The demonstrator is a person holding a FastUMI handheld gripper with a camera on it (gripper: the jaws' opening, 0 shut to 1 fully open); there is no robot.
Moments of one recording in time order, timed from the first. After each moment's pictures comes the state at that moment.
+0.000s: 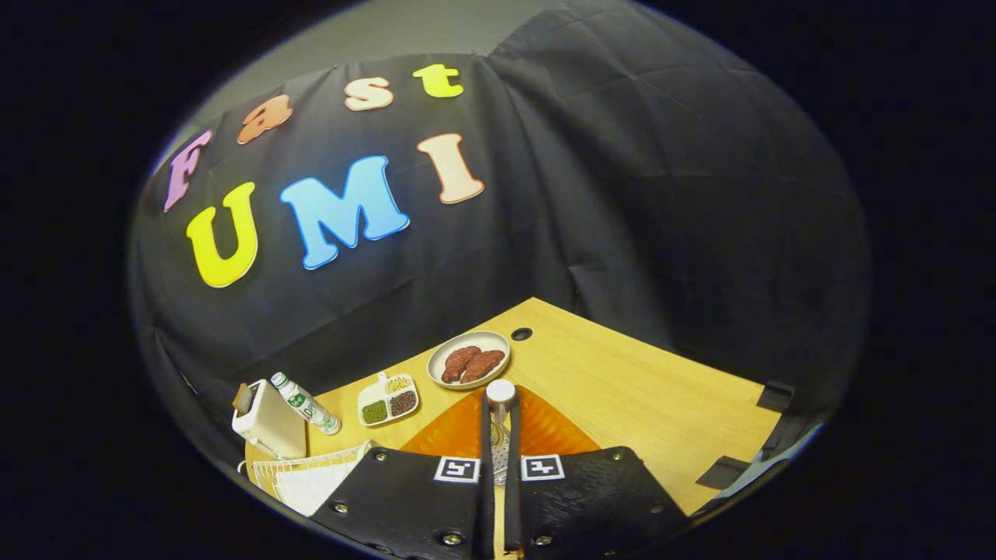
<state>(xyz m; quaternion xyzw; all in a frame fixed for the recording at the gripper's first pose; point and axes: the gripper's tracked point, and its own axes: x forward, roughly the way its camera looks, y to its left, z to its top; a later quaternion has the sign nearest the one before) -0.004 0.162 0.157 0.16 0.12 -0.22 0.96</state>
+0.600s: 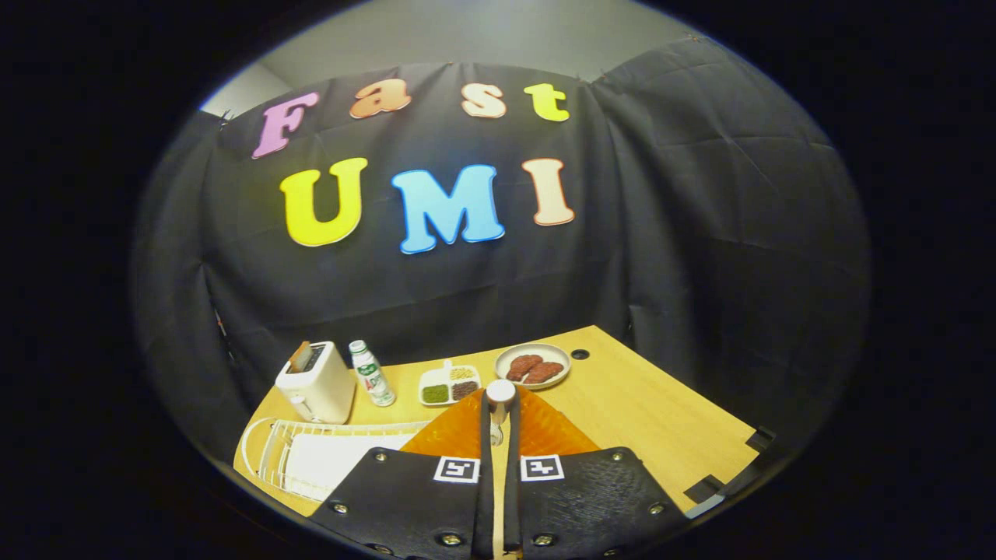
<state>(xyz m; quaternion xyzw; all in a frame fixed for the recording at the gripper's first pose) -0.042 0.295 0.204 0.06 0.11 -0.10 0.99</state>
